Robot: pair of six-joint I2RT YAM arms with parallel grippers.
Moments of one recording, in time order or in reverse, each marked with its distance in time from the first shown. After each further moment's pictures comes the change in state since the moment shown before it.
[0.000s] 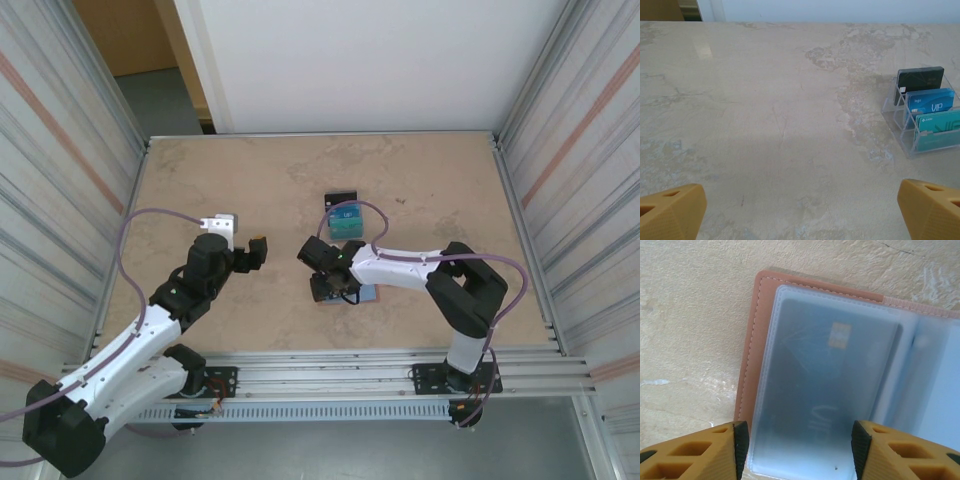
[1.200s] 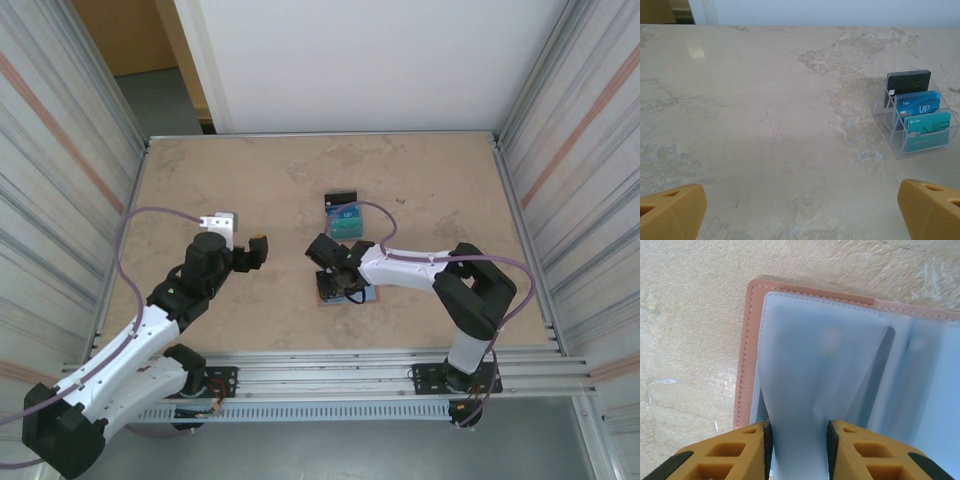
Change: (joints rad) left arm 0.000 -0.011 0.025 -0.025 0.030 0.001; right arm -0.037 -0.051 -0.066 0.072 -0.059 0.000
